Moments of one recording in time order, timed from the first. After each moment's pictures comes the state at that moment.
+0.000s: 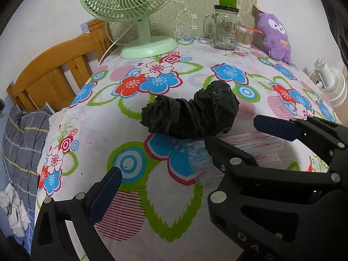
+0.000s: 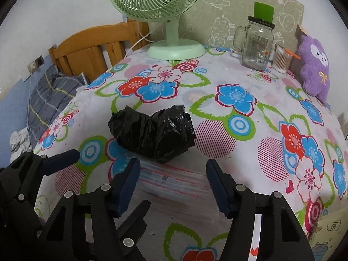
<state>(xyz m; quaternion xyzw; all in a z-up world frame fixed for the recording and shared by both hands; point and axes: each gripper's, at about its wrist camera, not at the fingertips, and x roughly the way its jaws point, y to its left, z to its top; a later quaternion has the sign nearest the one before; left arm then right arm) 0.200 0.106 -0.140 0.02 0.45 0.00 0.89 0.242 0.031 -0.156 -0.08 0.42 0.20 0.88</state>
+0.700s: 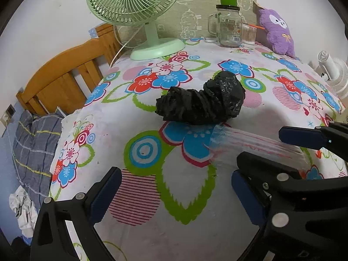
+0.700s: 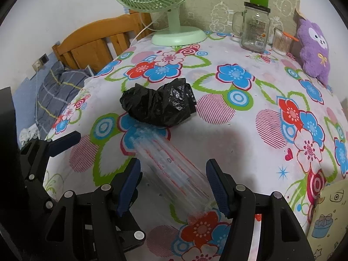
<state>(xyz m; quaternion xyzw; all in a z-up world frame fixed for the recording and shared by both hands) 0.181 0.109 -0.142 0.06 0.44 0.03 0.90 0.215 0.014 -0.154 -0.06 0.47 0.22 0.86</state>
